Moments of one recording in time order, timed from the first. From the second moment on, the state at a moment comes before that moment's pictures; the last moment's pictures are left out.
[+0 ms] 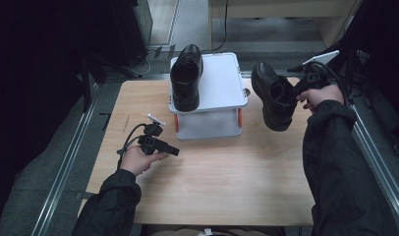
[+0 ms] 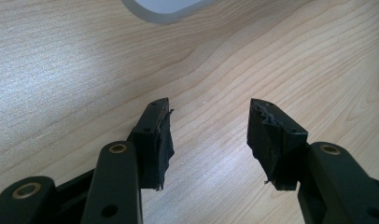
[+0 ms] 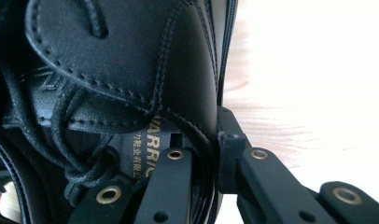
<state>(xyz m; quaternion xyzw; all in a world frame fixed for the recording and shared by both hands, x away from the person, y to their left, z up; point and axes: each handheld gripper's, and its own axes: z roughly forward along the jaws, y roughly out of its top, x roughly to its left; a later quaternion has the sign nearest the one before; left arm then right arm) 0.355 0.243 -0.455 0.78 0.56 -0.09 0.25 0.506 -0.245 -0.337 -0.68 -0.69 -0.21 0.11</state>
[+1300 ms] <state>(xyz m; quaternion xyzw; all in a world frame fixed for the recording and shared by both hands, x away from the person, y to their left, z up) 0.354 0.242 -0.455 0.79 0.55 -0.09 0.25 0.545 -0.091 -0.251 -0.63 -0.75 -0.20 0.07</state>
